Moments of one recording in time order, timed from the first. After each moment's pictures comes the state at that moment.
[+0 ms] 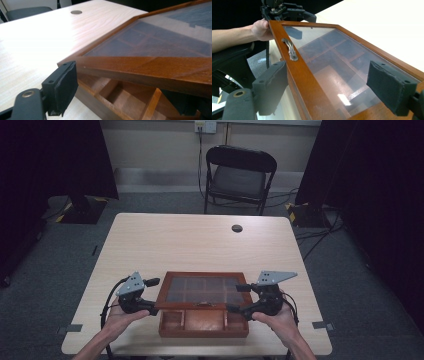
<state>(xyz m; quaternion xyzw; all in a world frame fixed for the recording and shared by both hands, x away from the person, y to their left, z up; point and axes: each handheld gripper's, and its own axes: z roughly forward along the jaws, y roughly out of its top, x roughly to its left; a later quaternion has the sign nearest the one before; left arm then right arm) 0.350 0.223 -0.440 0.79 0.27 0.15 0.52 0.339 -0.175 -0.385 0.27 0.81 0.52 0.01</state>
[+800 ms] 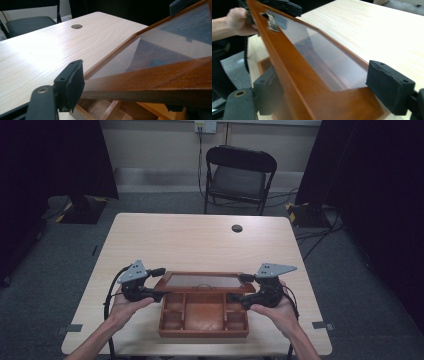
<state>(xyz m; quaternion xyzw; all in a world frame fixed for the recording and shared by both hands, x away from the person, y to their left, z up) 0.369 0.214 -0.417 0.78 0.27 0.15 0.54 0.358 -0.176 -0.382 0.28 0.81 0.51 0.08</state>
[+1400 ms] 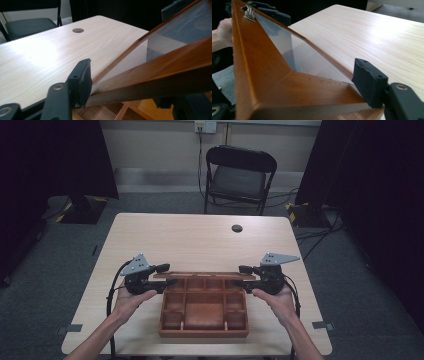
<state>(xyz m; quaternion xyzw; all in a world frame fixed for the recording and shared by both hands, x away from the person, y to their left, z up) 0.385 0.209 -0.413 0.78 0.27 0.14 0.55 0.390 -0.187 -0.385 0.29 0.79 0.53 0.07</state>
